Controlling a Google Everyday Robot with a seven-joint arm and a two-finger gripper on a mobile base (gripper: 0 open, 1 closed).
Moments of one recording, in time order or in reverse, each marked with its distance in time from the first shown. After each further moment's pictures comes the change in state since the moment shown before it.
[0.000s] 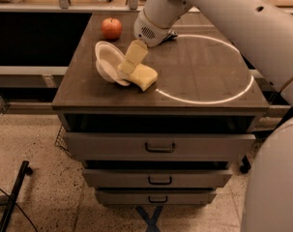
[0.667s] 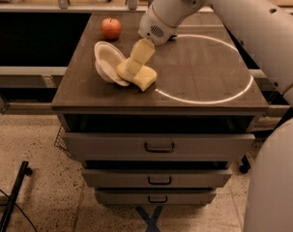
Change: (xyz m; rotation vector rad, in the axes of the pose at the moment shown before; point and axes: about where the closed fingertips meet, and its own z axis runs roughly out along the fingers) arm -0.001 0.006 -0.009 -0.087 -0.096 -0.116
